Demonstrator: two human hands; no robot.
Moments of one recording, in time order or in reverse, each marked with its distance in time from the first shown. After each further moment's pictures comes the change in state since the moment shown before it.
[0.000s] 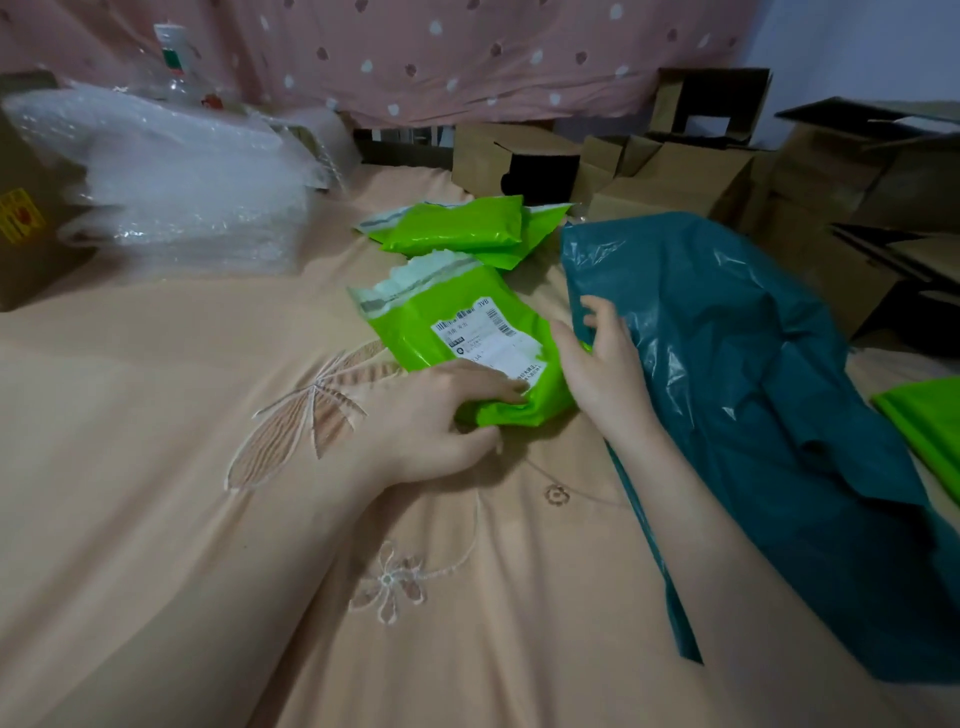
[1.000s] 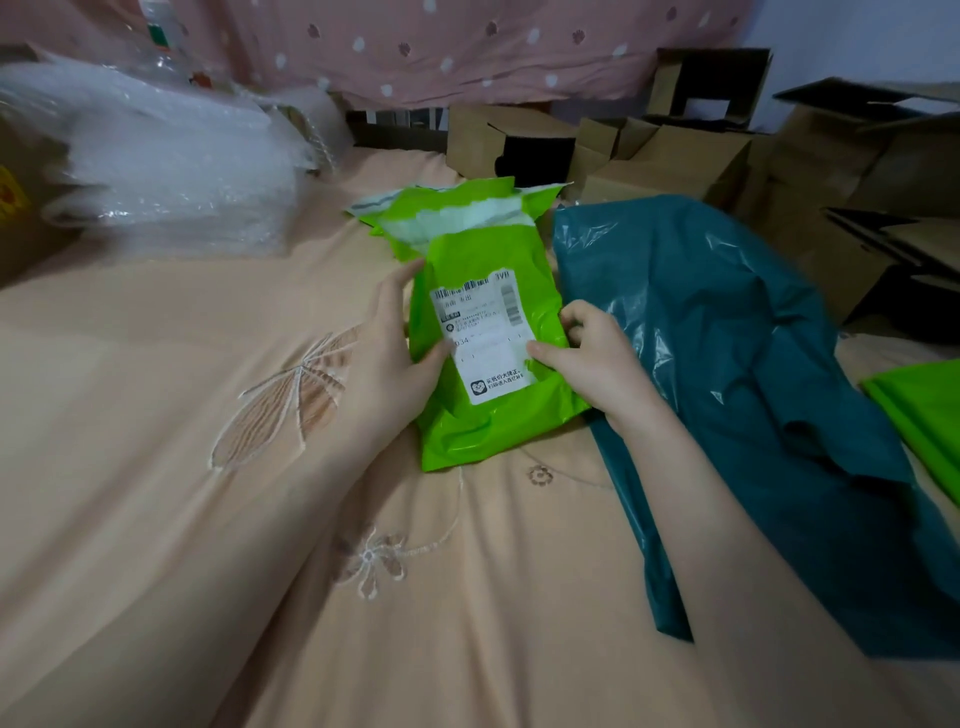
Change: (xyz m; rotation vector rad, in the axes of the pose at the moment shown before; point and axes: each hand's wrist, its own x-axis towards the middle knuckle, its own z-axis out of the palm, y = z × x) left_hand 0.010 -0.009 0.006 -0.252 0.542 -0.237; right_hand 0.004 0.007 -0.011 0.026 -0.213 0.011
